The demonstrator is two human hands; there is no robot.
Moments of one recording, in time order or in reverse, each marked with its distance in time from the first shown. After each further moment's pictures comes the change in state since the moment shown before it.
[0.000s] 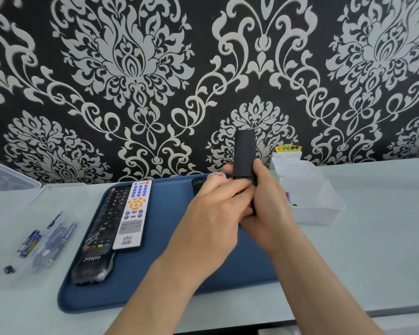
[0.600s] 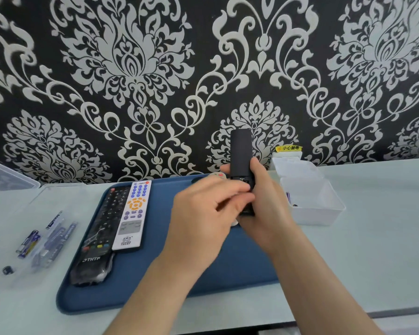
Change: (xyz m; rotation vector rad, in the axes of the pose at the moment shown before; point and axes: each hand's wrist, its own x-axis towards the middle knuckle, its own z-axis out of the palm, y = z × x) left_hand 0.002 0.008 -0.011 -0.350 0.301 -0.222; right_hand 0.000 0.000 0.000 -0.105 -0.014 -0.083
